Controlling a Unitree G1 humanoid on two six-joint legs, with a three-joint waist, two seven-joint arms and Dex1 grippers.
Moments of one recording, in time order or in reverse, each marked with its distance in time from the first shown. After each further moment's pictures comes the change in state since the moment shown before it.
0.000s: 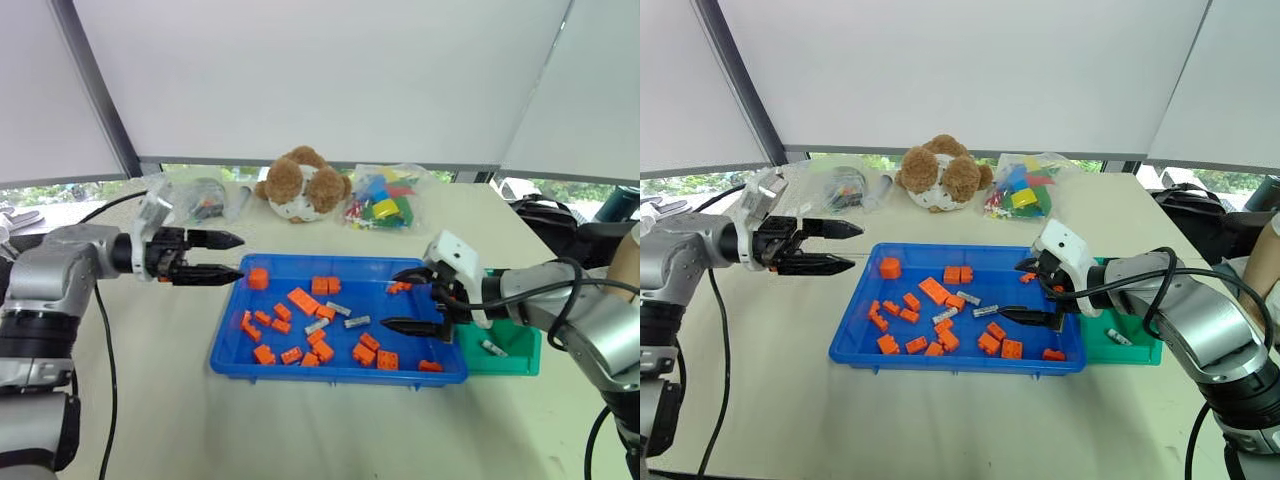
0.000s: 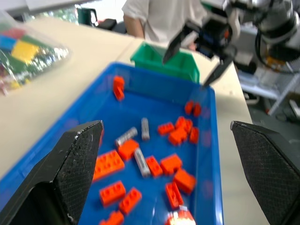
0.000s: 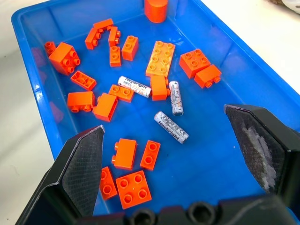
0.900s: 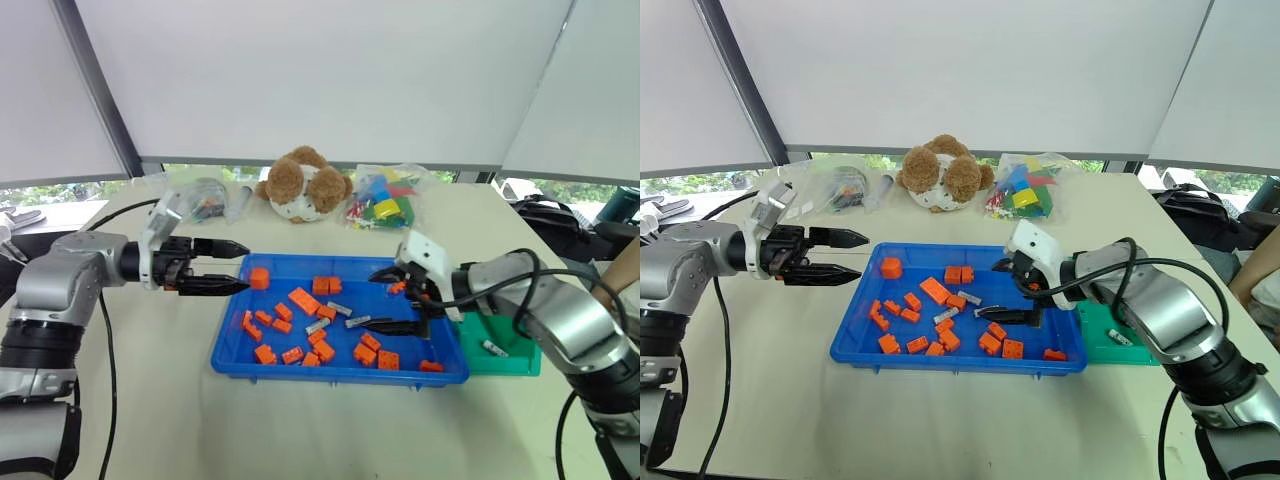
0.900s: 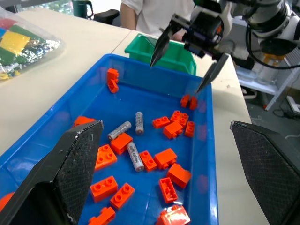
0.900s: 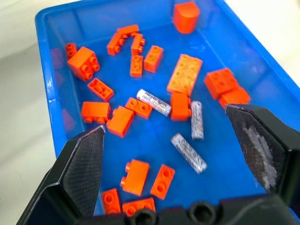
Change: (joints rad) left arm 0.021 -0.028 0.007 -0.067 -0.028 0.032 0.055; right arm -0.172 0.133 0.201 0.152 -0.123 -0.129 0.093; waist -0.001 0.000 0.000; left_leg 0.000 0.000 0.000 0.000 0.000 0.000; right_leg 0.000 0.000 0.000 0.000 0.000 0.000
